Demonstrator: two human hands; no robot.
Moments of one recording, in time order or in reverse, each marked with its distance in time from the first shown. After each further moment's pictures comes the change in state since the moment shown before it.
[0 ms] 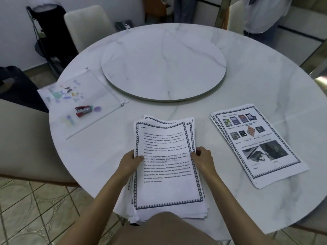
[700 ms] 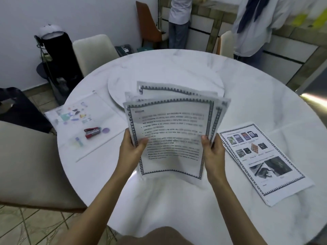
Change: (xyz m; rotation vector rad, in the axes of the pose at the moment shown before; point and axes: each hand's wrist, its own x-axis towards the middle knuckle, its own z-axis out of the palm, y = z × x) left_hand -0.004 0.078 -0.056 -0.230 0.126 0.622; right_hand -0.044 -0.110 -0.001 0.589 0.183 -0.491
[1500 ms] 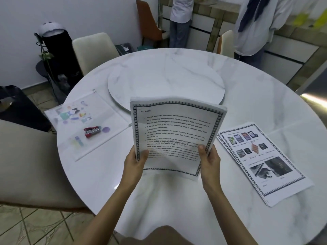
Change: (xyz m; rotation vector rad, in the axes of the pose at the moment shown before) left_hand -0.020 -0.038 0.008 -0.018 -0.023 -0.092; right_hand -0.016 0.026 0.001 0.057 -0.006 0.028
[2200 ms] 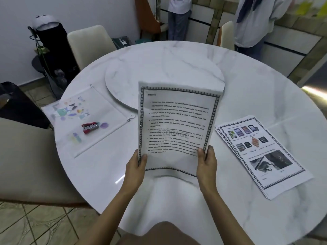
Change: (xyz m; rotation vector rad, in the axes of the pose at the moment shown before) left_hand -0.013 -0.021 0.005 0.170 -0.006 -0.101; right_hand -0.008 0.031 -0.003 -0.231 0.123 0.081
